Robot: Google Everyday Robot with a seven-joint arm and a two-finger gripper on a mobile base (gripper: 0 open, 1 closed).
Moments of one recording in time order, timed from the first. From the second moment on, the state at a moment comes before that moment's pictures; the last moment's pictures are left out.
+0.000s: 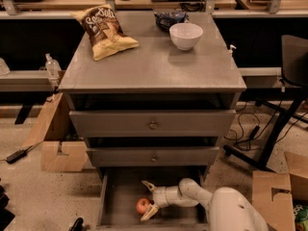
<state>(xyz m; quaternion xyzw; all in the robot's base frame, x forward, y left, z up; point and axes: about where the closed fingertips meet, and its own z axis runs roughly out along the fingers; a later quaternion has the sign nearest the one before) 0.551 0.050 0.147 -0.60 0.59 0.37 0.40</state>
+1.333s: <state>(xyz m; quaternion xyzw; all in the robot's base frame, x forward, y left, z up) 0.553 0.056 0.131 -0.63 0.59 0.34 0.38</state>
